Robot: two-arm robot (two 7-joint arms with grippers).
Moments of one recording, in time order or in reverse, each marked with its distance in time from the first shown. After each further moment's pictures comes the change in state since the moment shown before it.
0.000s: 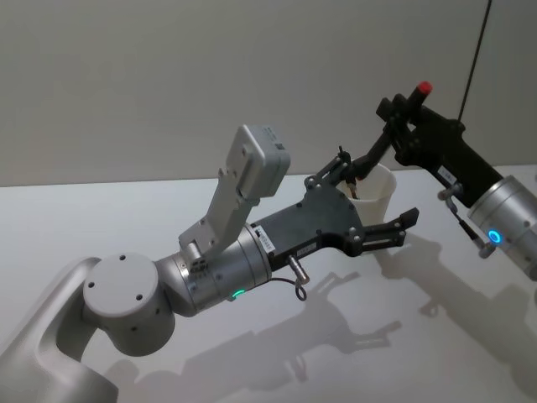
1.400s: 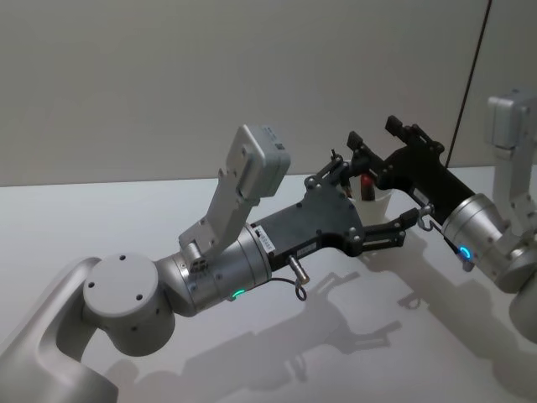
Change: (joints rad) left arm 0.000 0.000 0.000 0.000 0.000 0.000 0.000; right arm 0.014 -0.043 -0.042 0.068 -0.201 0.000 -0.085
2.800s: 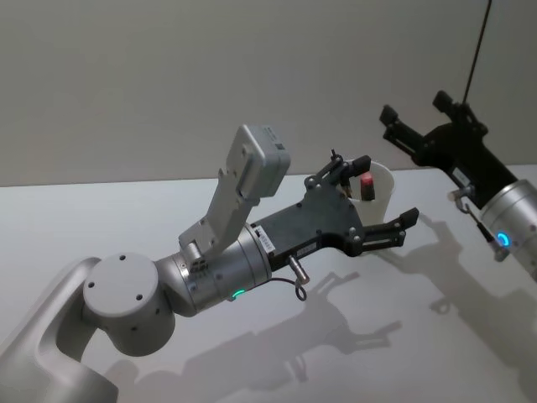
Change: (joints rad) left arm 0.000 0.000 0.000 0.000 0.000 0.000 0.000; right arm -0.051 0.057 0.053 -0.119 0.112 0.009 -0.067
